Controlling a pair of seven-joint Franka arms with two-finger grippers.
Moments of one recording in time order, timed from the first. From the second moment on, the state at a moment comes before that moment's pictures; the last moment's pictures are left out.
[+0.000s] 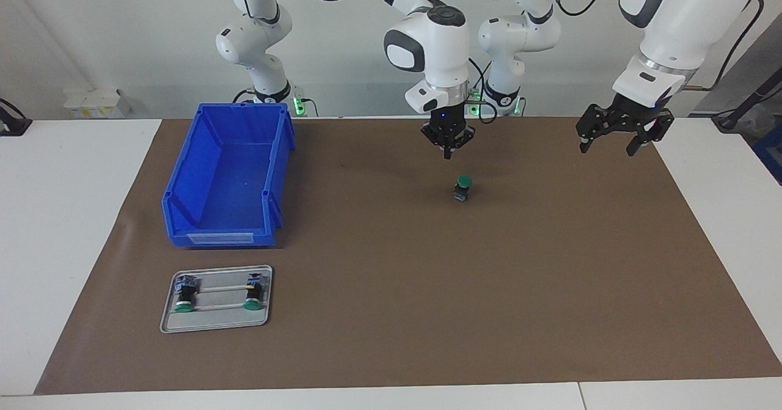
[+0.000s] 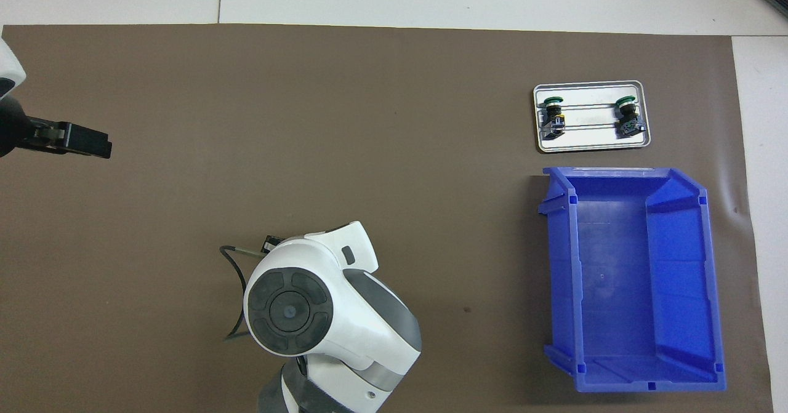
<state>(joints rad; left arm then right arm) -0.01 0.01 -0.06 -1.58 -0.01 1.66 0.10 0.90 0.32 -0.04 -1.64 -0.02 2.18 1.26</state>
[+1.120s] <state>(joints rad) -0.03 -0.02 -0.03 -1.57 -0.01 1.58 0.03 0.94 0.59 -0.05 -1.52 -0.12 2.31 1.38</state>
